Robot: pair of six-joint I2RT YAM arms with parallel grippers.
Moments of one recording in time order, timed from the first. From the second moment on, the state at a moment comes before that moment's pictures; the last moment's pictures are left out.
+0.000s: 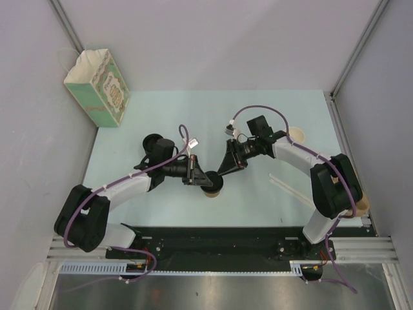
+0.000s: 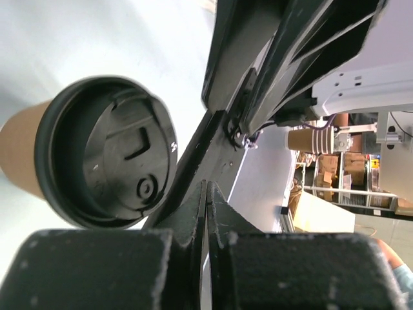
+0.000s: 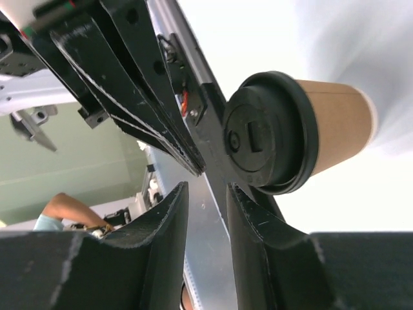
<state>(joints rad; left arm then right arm) -0.48 1.36 0.66 0.11 0.92 -0.68 0.48 1.70 1.16 -0.41 -1.07 0.40</state>
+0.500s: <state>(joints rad) -0.48 1.42 0.65 0.07 0.91 -0.65 0.54 1.79 1.22 -0.36 -0.98 0.46</state>
